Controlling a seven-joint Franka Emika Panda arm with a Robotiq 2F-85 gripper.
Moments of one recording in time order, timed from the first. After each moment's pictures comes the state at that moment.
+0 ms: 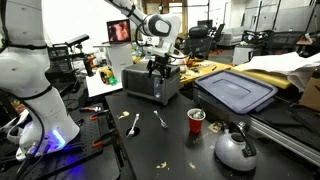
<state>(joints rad) -0.07 0.31 0.03 -1.95 0.03 1.86 -0.45</state>
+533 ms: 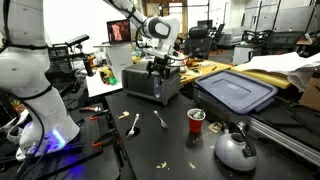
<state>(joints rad) -0.07 0.33 0.04 -1.95 0.03 1.87 -0.45</state>
